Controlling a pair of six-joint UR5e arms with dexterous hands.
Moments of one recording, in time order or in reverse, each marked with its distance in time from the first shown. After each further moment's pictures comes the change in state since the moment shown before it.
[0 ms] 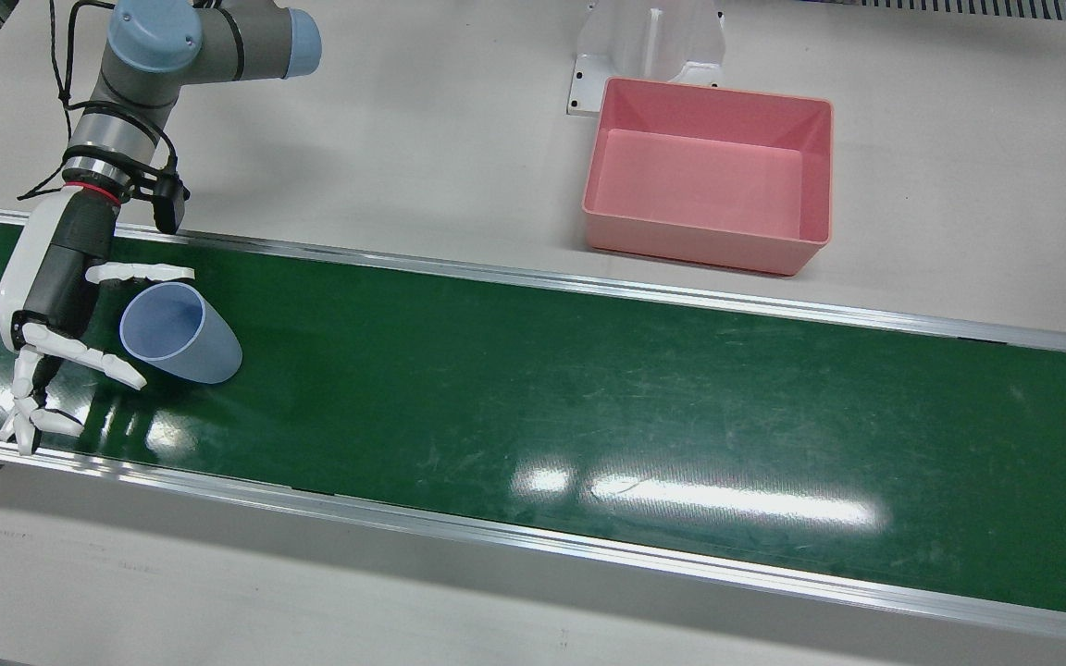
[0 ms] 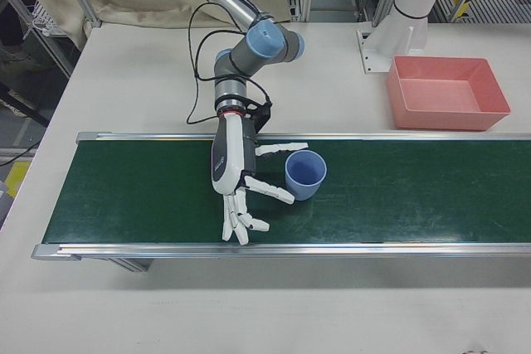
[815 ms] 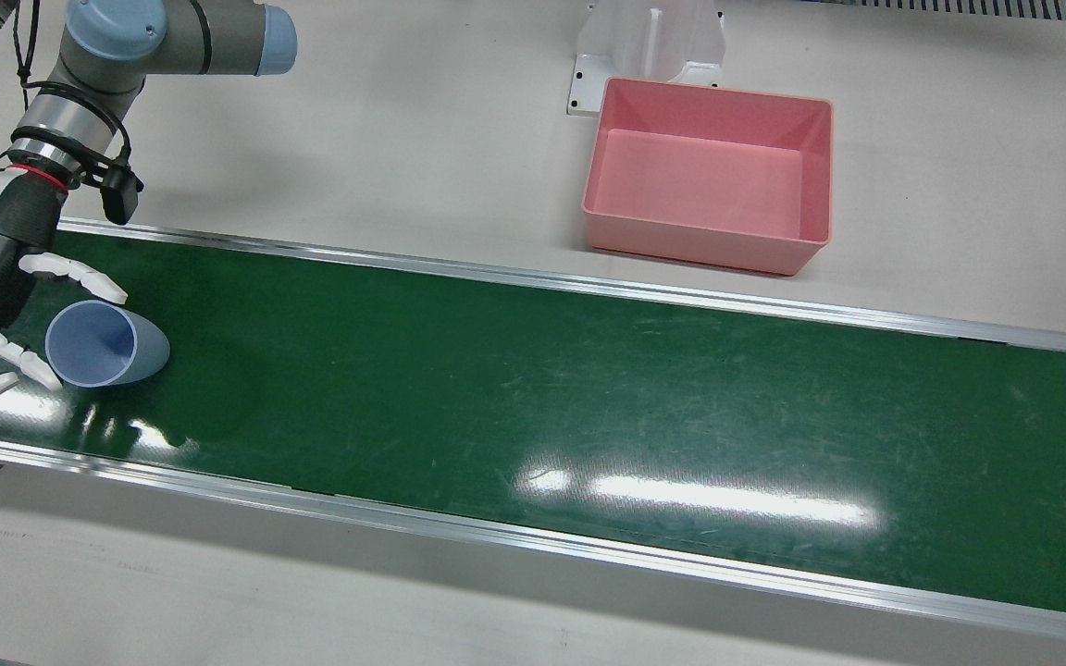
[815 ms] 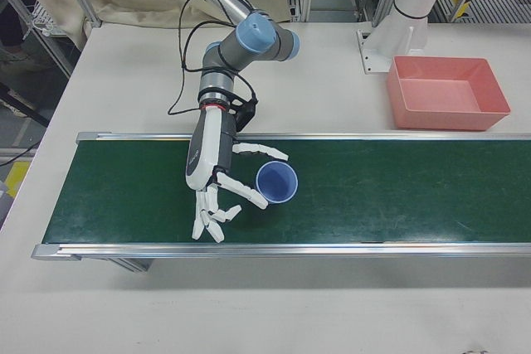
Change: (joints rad) left arm -0.001 0.000 0.000 0.000 0.000 0.000; right arm 0.077 -0.006 0.014 -0.071 -0.003 -0.006
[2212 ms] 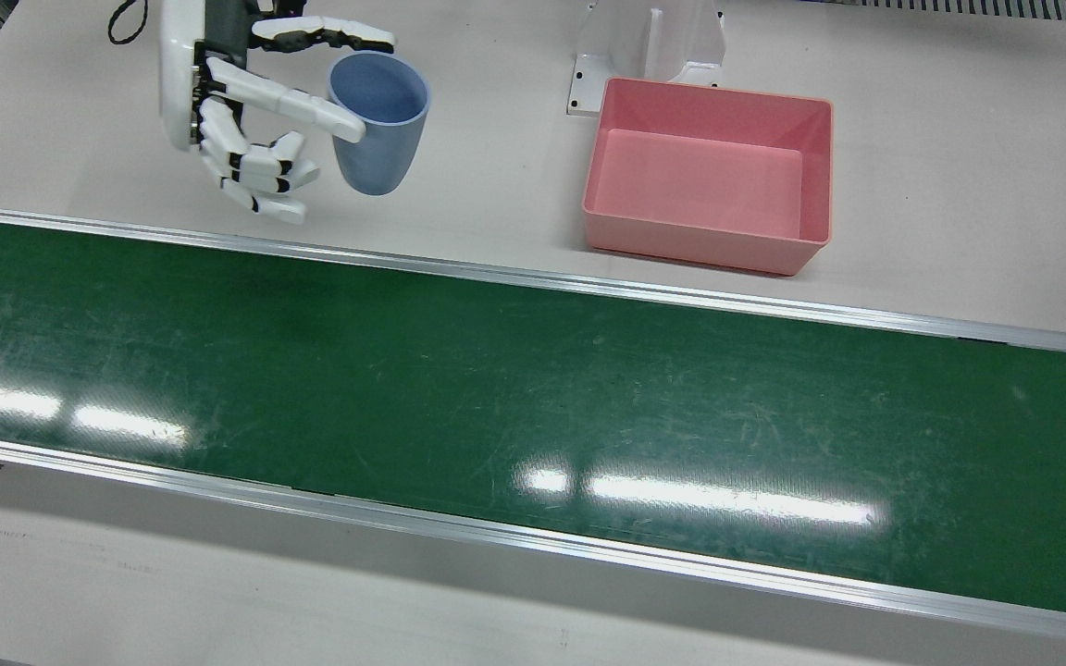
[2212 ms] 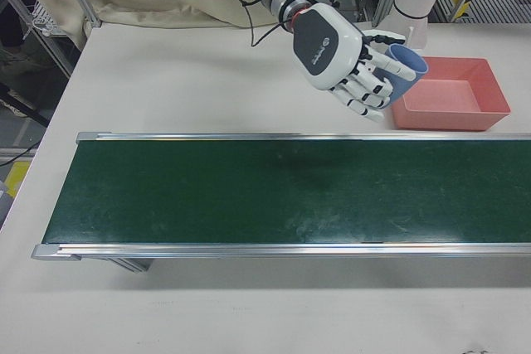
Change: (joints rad) left arm 0.001 0.000 0.000 0.000 0.000 0.000; right arm -0.343 0.016 0.610 -0.108 0.008 -0.370
